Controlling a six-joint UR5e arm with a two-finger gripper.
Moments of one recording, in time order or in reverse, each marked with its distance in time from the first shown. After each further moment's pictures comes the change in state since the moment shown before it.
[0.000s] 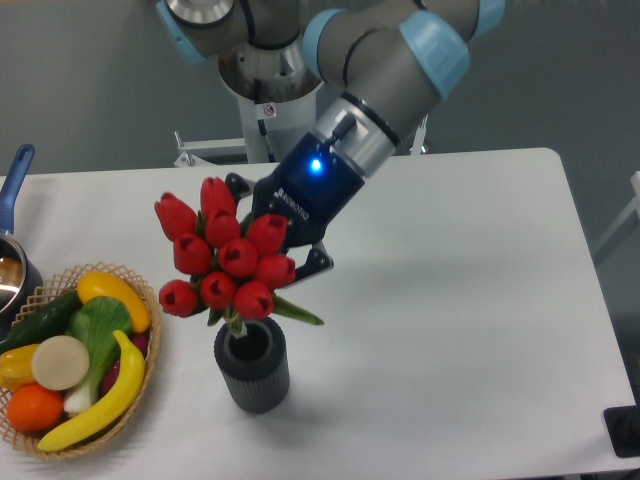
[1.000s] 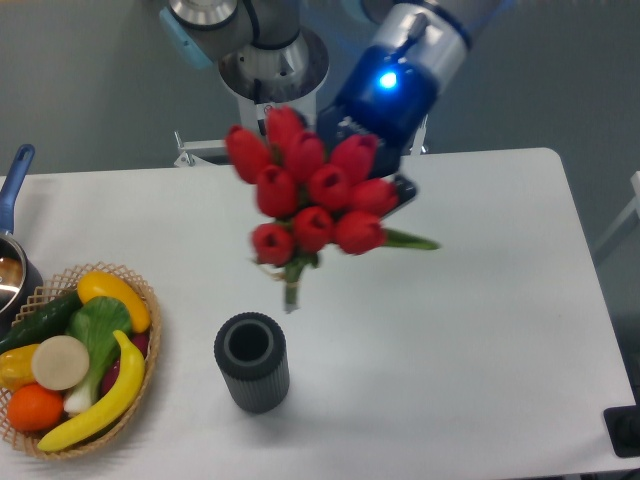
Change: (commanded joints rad) arm 0.210 0.040 0.028 -0.006 0.020 0.003
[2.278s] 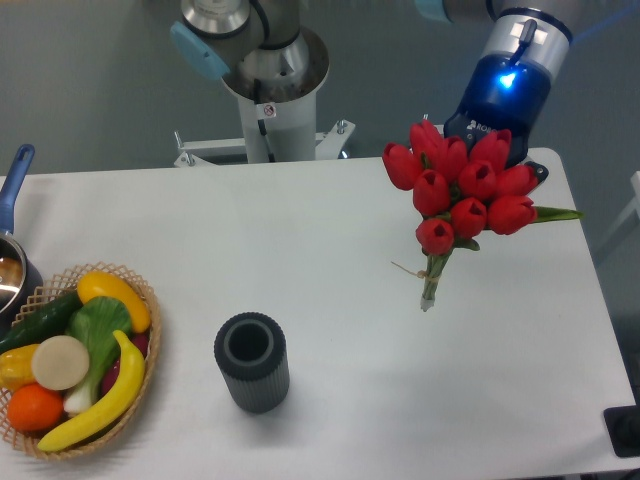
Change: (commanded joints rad) arm 0.117 0.003 -0.133 -0.003 0.012 0.278
